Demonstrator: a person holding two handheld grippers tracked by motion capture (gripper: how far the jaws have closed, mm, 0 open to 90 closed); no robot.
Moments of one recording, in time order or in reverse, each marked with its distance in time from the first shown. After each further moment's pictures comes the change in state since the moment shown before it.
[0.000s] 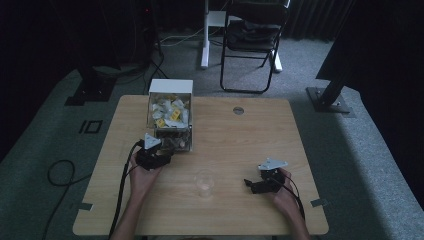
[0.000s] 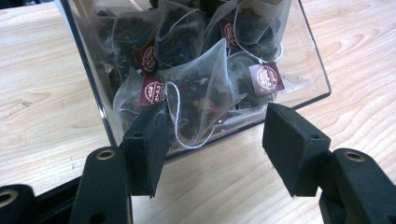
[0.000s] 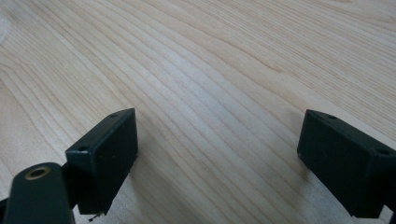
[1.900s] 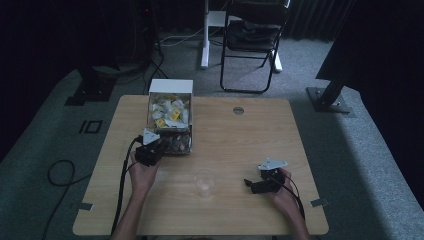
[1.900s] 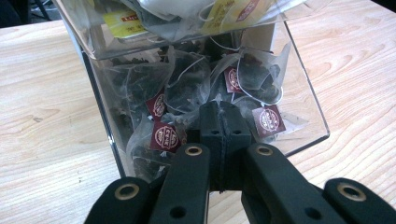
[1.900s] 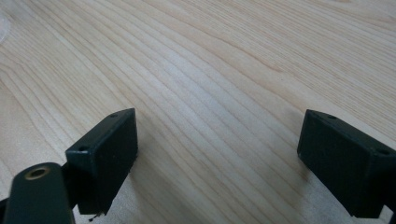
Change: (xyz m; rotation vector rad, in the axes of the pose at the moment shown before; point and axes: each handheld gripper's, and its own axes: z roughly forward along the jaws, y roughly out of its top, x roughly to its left) left arm -0.002 0.019 -0.010 -0.028 0.007 -0.018; right arm 0.000 0.000 0.000 0.000 0.000 -0.001
